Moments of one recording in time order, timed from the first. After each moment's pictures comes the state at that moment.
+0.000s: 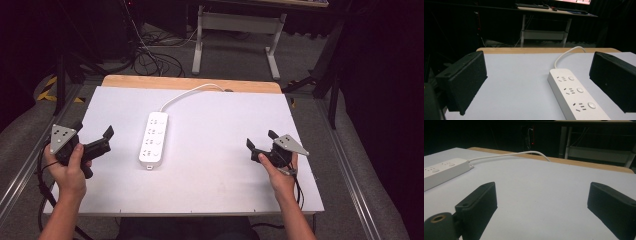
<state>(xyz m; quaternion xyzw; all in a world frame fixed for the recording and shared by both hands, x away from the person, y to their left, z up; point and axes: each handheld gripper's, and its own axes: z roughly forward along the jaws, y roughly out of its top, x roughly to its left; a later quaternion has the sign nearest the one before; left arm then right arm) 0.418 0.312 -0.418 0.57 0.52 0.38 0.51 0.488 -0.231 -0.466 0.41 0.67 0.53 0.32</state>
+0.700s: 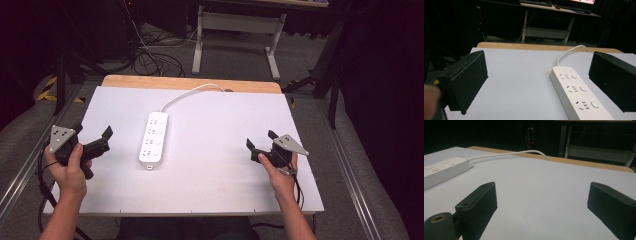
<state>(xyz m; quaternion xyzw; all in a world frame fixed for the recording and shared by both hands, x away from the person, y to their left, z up) 0.421 0.317 -0.425 0.56 0.53 0.37 0.51 0.489 -0.231 -0.467 0.41 0.67 0.53 0.31</state>
